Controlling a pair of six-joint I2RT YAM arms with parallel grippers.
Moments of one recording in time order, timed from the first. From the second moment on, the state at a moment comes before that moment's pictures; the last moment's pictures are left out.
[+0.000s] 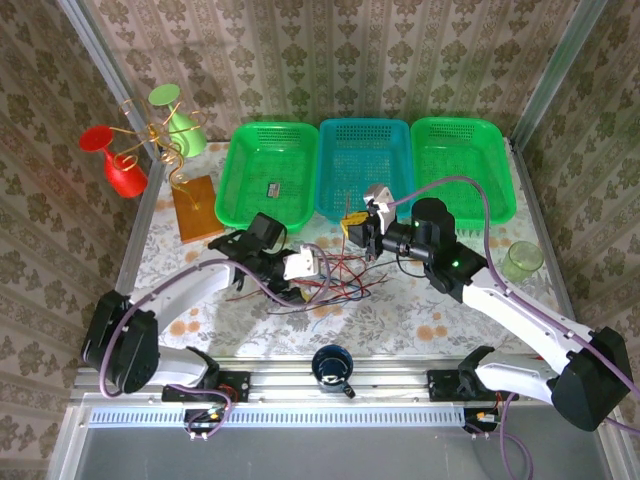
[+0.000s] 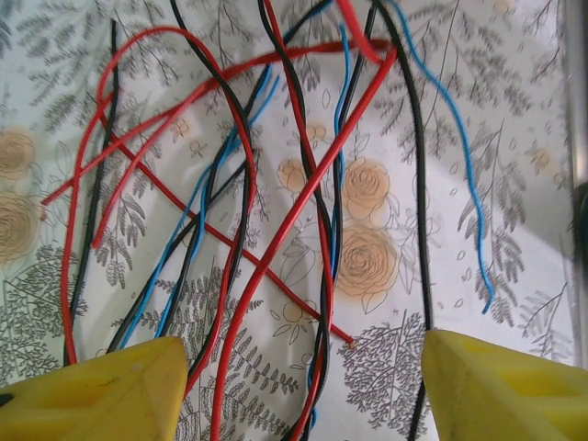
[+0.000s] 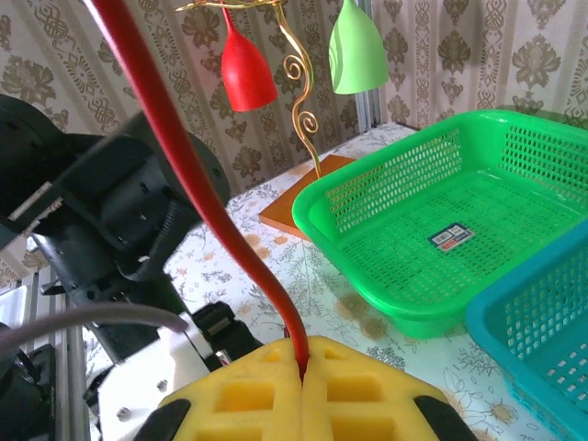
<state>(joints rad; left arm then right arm) -0.63 1.37 0.87 -0.63 0.49 0.82 0.58 1.12 0.83 0.10 -0.41 0.10</state>
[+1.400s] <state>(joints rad) -0.99 1.23 1.29 -0.57 -0.19 1.01 0.51 0.84 0.85 0.09 0.05 0.16</state>
